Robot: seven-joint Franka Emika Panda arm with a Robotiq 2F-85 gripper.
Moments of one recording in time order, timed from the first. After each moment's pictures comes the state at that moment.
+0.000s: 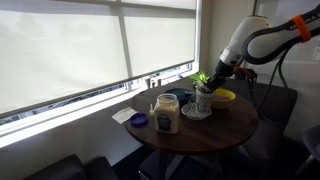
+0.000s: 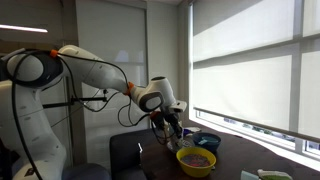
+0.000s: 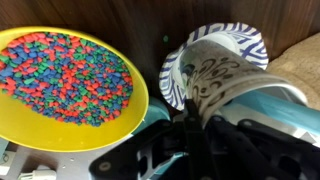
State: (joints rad) arm 0.01 -0.22 0.02 -2.33 0.13 2.53 0.12
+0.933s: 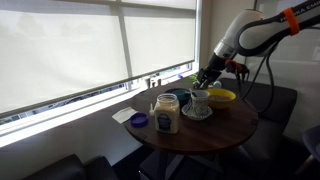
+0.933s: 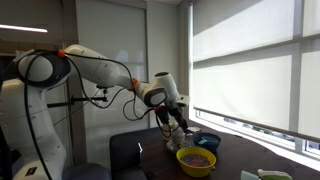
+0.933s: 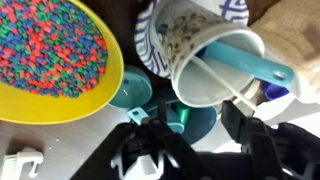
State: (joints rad) arm 0.02 -0.17 0.02 -2.22 0.19 2.54 0.14
